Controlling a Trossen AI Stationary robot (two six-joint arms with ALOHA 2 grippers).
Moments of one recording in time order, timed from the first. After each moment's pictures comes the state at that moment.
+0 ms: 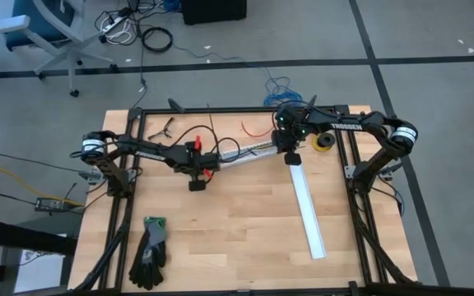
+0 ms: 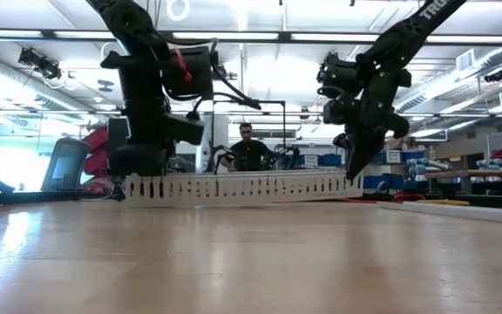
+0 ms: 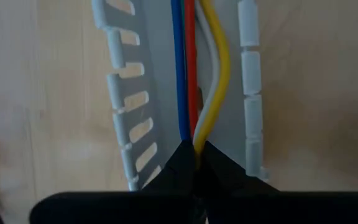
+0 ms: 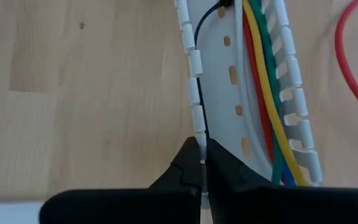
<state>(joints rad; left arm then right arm) 0.13 1.68 0.93 -0.62 -0.36 0.06 -0.55 1.57 0.95 -0.54 -0.31 -0.57</state>
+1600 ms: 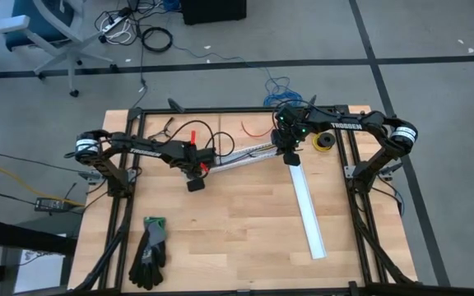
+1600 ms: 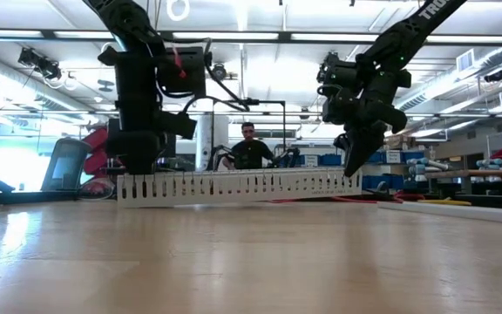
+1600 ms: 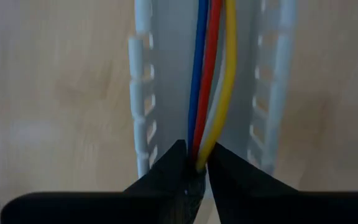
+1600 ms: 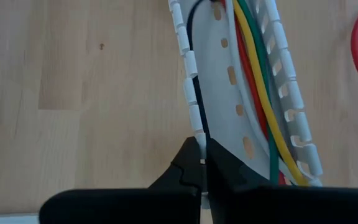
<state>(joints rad) 0.17 1.63 0.92 -0.71 -0.21 -0.06 -0.56 1.57 0.95 -0.55 -0.37 -0.52</state>
